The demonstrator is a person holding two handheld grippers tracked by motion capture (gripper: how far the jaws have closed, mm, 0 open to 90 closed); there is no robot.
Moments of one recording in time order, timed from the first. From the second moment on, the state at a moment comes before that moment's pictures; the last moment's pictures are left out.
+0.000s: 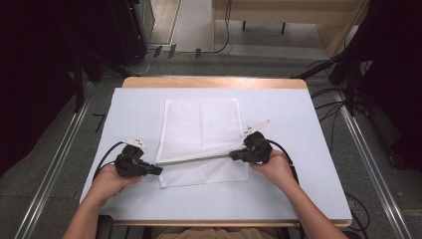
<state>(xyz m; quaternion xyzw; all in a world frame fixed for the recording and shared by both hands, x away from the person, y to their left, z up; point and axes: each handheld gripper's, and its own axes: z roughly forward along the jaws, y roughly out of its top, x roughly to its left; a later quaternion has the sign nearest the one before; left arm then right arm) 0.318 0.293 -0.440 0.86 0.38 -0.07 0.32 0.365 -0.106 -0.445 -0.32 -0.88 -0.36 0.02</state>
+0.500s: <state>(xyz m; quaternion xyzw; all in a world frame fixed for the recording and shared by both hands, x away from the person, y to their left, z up) 0.317 0.293 -0.441 0.86 0.39 -0.07 0.32 0.362 -0.126 -0.441 -0.33 -0.87 -0.36 0.02</state>
